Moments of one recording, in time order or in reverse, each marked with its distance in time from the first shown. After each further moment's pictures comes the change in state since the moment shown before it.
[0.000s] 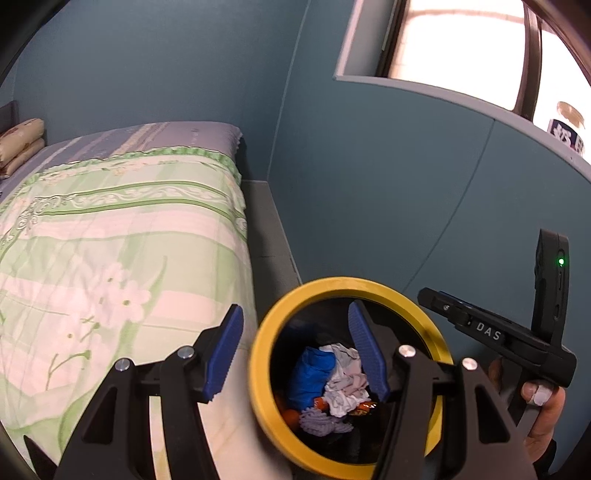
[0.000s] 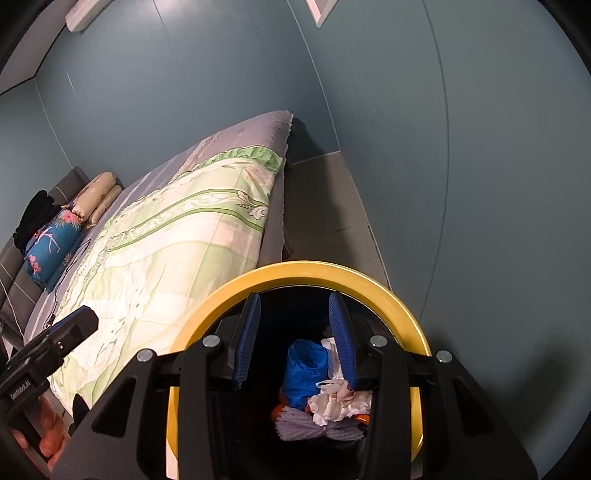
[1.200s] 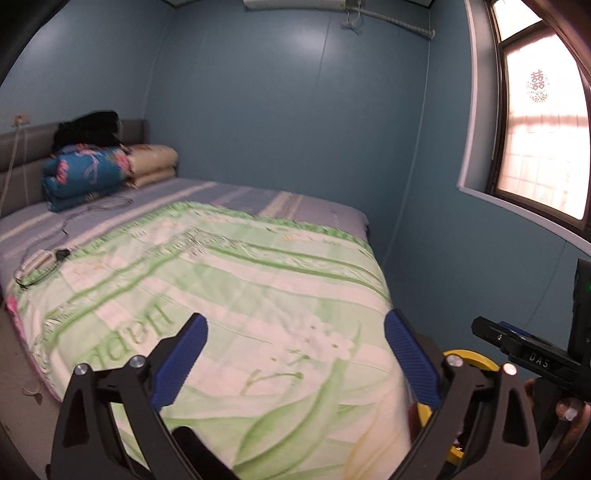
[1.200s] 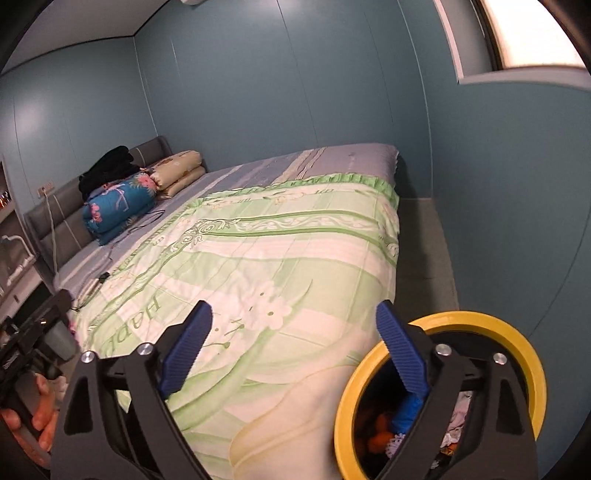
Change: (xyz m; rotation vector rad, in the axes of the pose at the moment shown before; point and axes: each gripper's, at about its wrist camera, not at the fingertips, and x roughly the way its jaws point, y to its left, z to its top) left arm -0.191 0.137 -0.033 -0.191 -0.349 0.416; right arm -0.032 0.201 -0.012 -0.291 -0.111 0.198
